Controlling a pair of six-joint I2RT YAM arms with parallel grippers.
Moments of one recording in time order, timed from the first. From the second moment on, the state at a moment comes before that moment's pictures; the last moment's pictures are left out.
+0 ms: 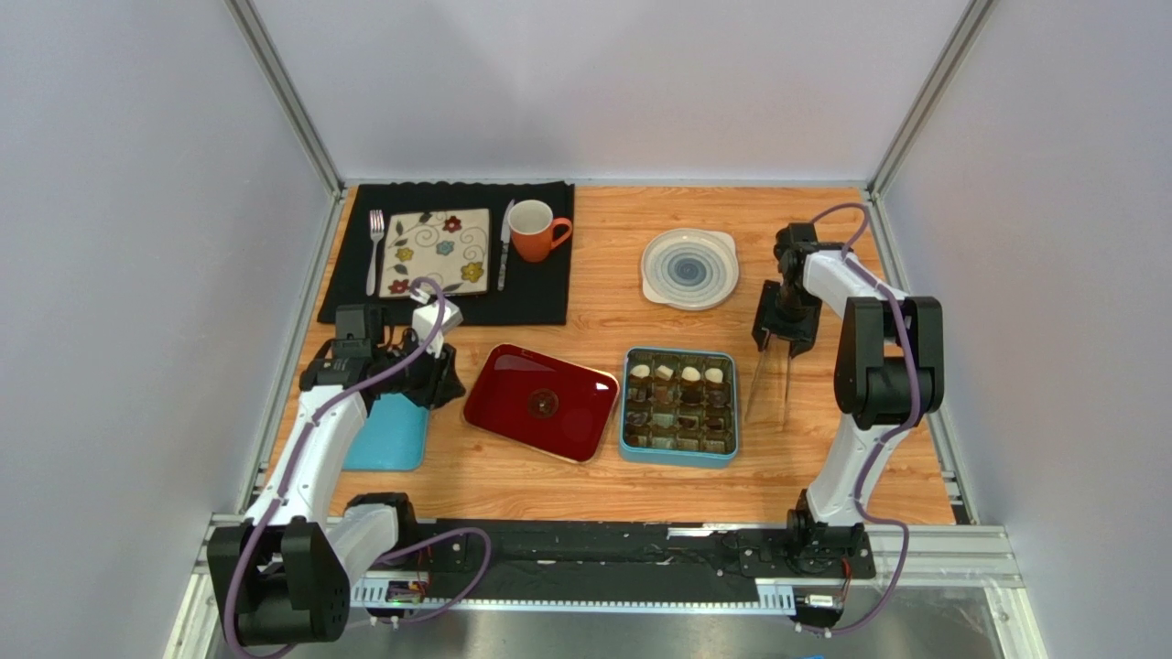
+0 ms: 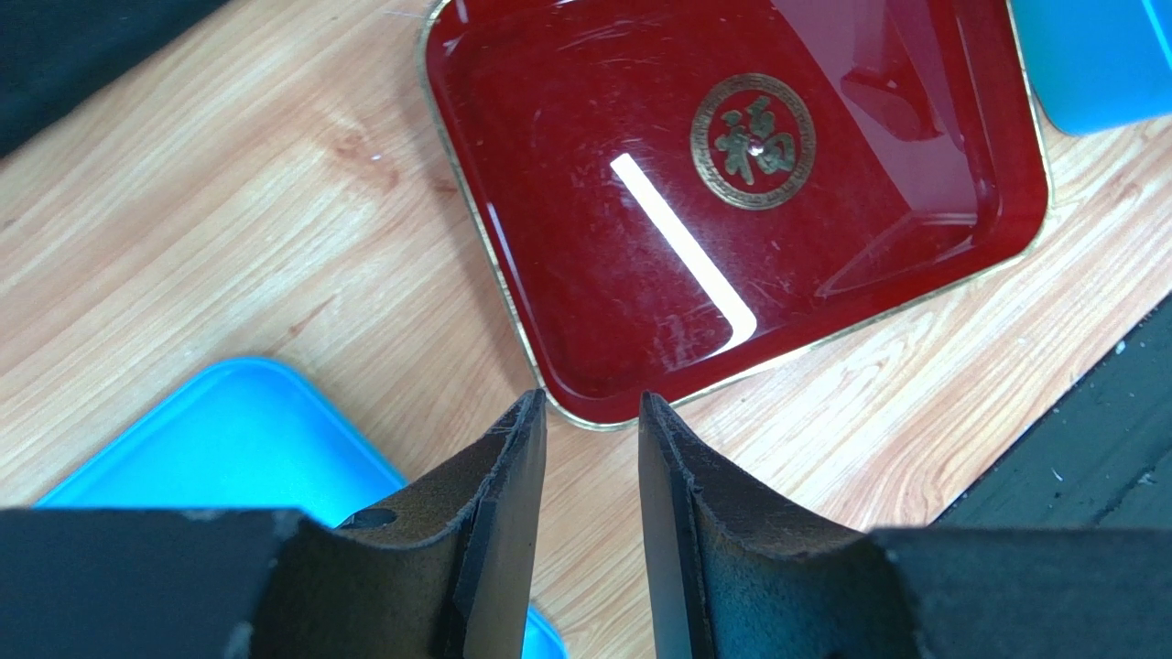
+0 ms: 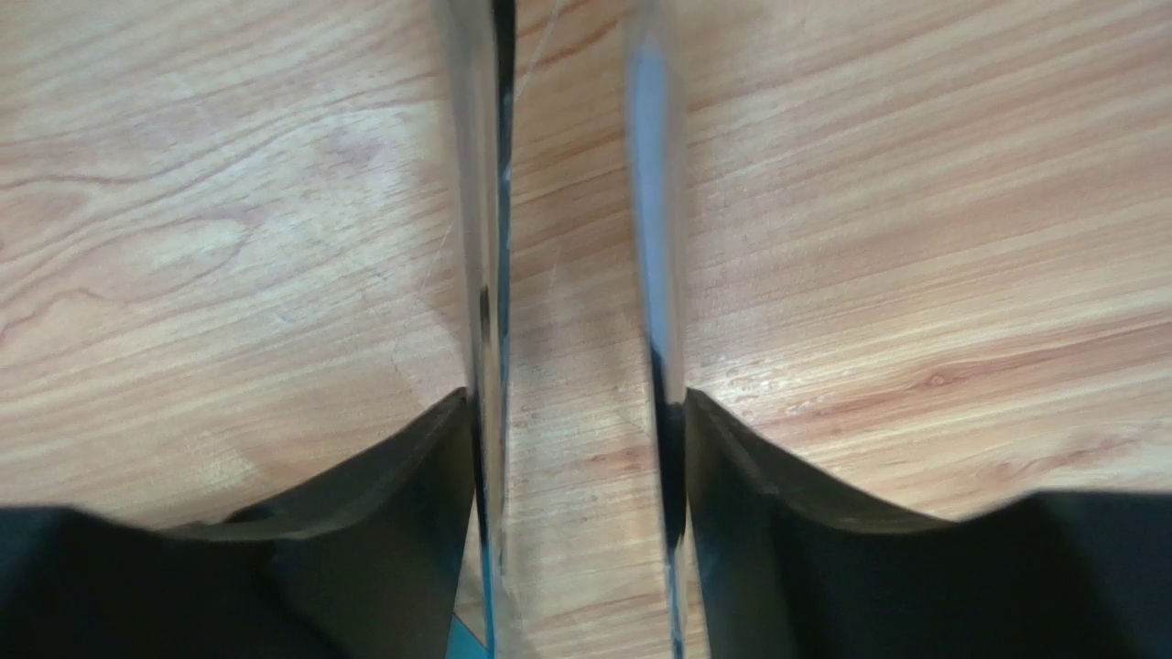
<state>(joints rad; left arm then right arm) 0.04 1.01 0.68 -0.66 0.64 0.46 0.01 1.90 1.31 -0.81 0.10 0.32</state>
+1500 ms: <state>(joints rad) 0.08 1.24 0.56 -0.45 0.28 0.49 0.37 1.14 1.16 -0.67 0.23 0.37</state>
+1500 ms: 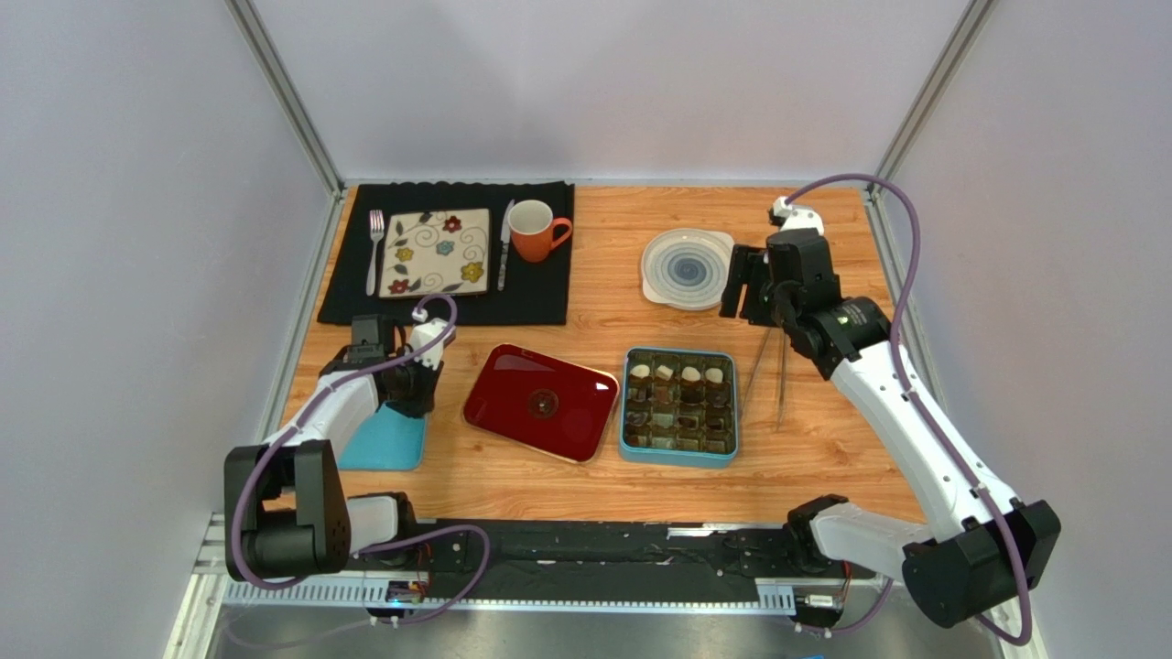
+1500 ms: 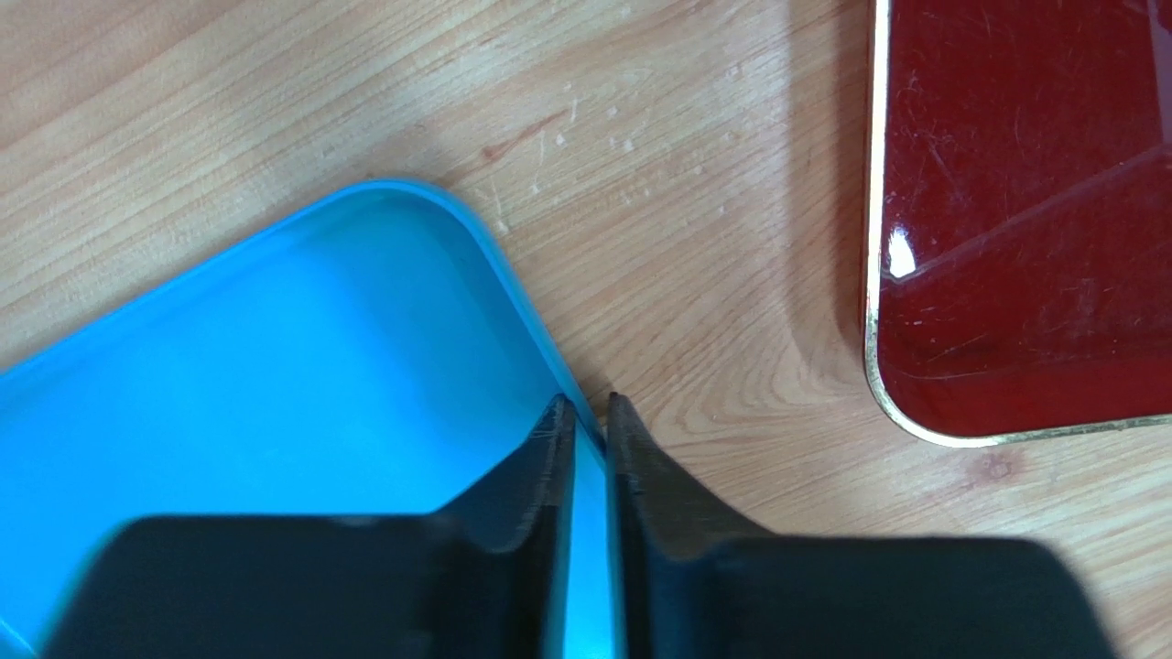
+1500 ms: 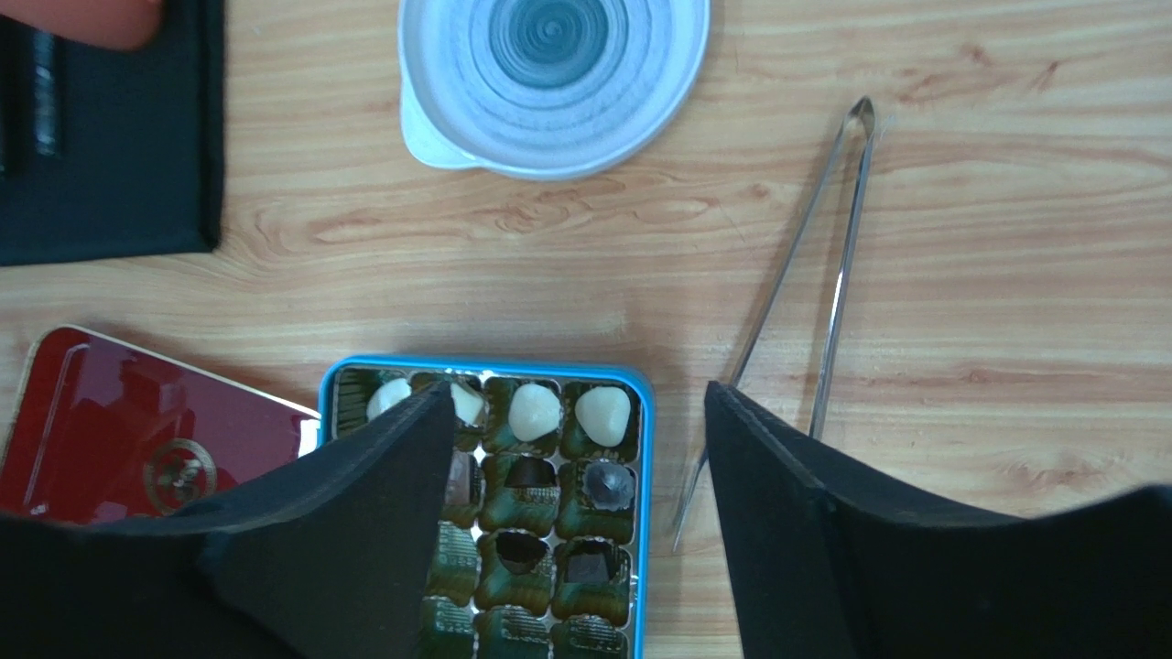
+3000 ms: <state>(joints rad) 0.07 1.02 1.14 -0.58 1.40 -0.14 0.44 1.26 0.70 -0.51 0.19 0.68</state>
